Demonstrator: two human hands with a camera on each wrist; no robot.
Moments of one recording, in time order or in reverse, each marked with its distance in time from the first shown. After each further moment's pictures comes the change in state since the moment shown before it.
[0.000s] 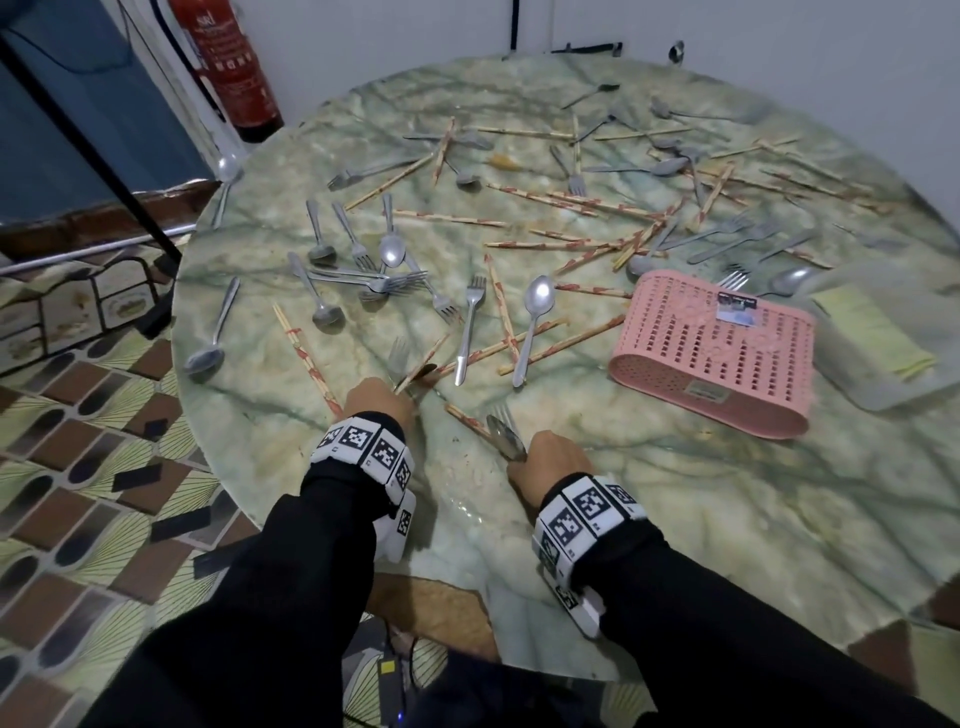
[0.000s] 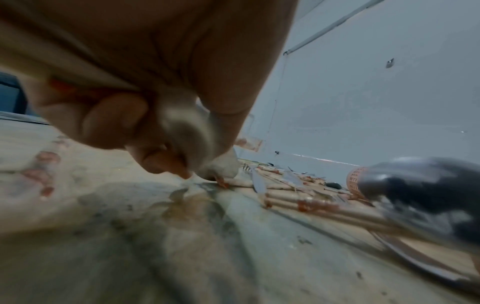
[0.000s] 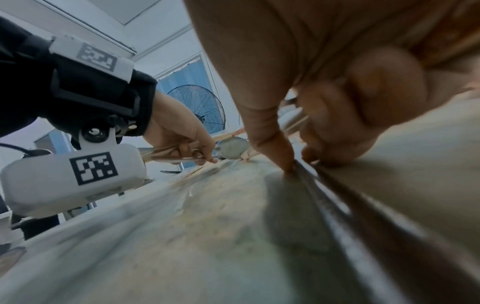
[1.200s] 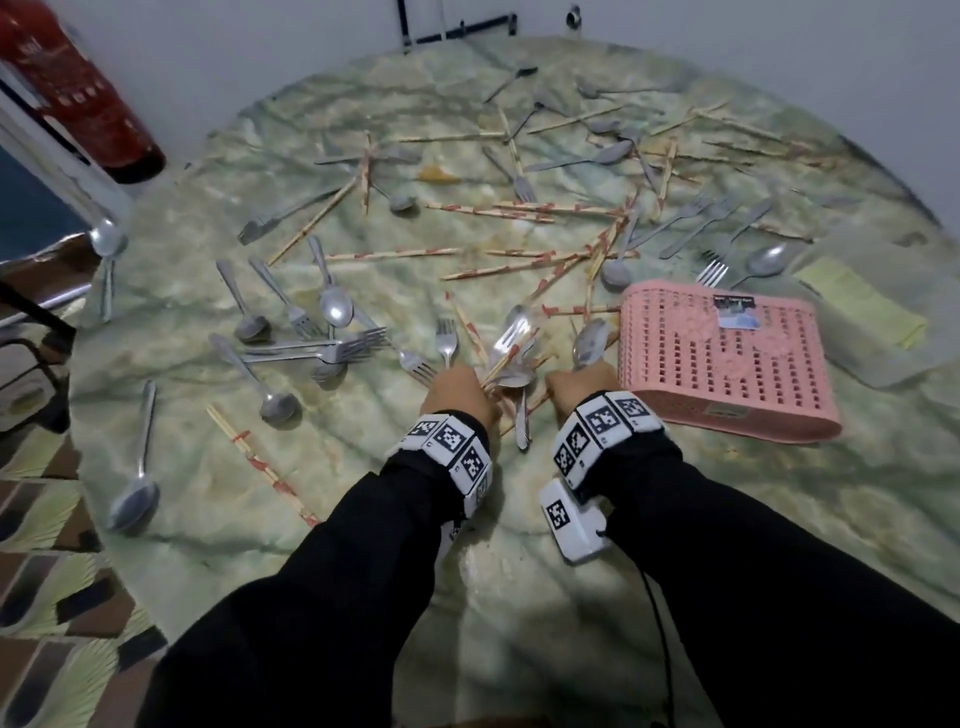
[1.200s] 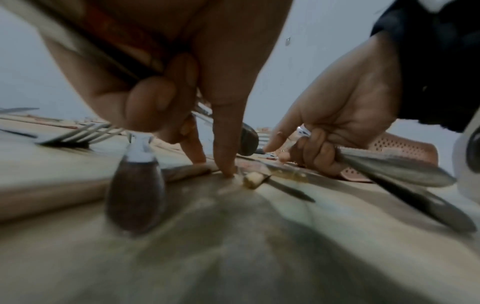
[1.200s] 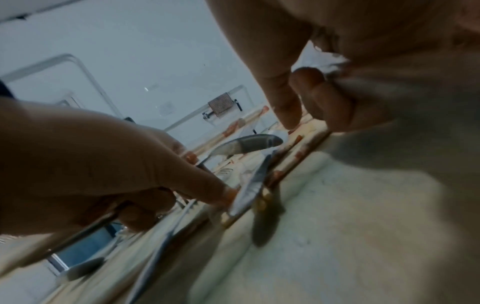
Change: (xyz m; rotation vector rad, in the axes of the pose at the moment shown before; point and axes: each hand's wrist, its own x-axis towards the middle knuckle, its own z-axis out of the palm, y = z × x) left_hand 0.061 0.105 0.035 0.120 -0.164 0.451; right_hand 0.126 -0.011 -0.062 0.794 0.318 0.433
